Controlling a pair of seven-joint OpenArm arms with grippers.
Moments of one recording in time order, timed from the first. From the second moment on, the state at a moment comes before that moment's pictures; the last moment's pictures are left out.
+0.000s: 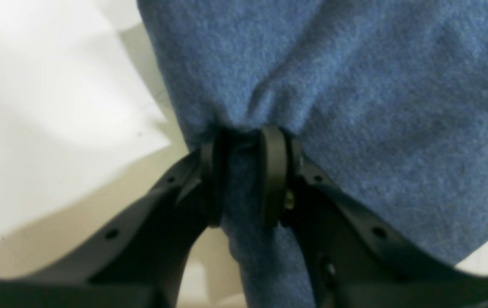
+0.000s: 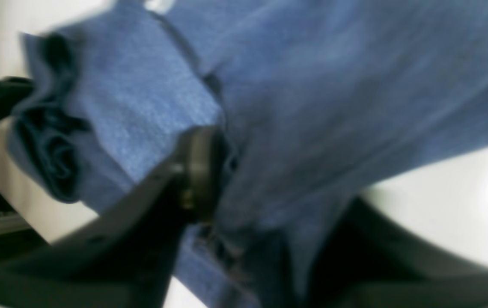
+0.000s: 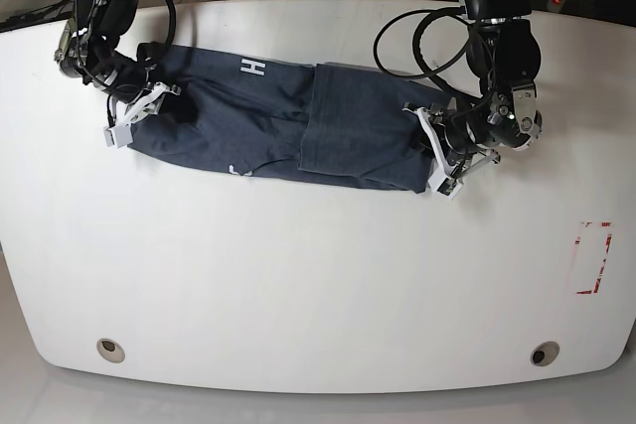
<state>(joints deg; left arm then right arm) -3.4 -2.7 -10.8 87.5 -13.4 -40.3 62.9 -4.8 10.6 34.4 77.2 49.5 40.0 -68.4</state>
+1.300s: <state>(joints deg) -3.4 6.8 -10.6 86.0 -13.9 -31.4 62.9 -3.1 8.9 21.7 102.9 61.5 40.5 -78.9</state>
